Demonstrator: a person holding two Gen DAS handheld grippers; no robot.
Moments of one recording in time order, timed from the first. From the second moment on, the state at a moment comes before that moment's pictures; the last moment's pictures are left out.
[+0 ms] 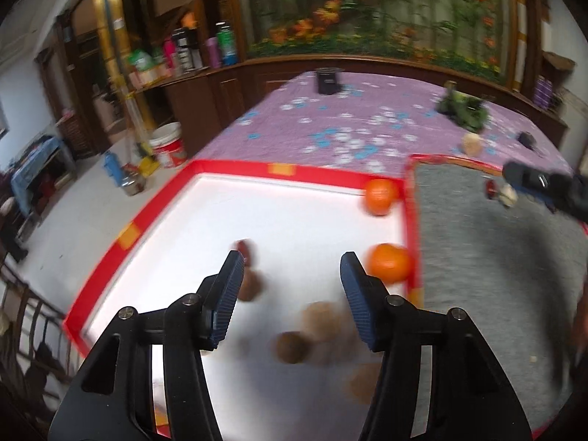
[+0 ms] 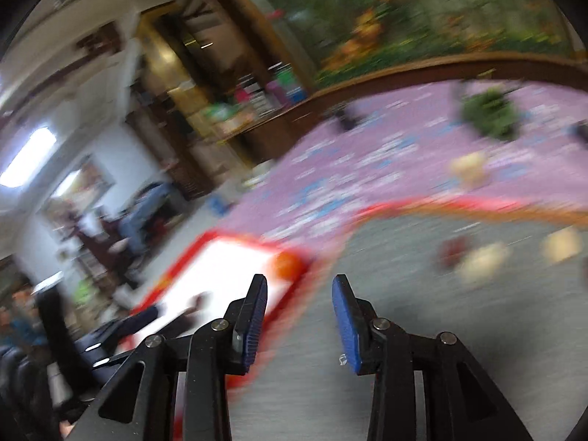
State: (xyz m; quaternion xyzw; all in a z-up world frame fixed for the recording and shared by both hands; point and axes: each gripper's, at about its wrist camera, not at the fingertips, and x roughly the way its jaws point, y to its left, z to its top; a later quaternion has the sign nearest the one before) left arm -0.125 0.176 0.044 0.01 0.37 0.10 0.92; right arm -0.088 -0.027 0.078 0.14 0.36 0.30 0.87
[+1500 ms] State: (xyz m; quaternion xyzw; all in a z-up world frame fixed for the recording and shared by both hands) left arm 0.024 -0.031 0.010 0.17 0.41 -0.23 0.87; right arm -0.007 -0.164 0.029 0.24 0.47 0.13 0.84
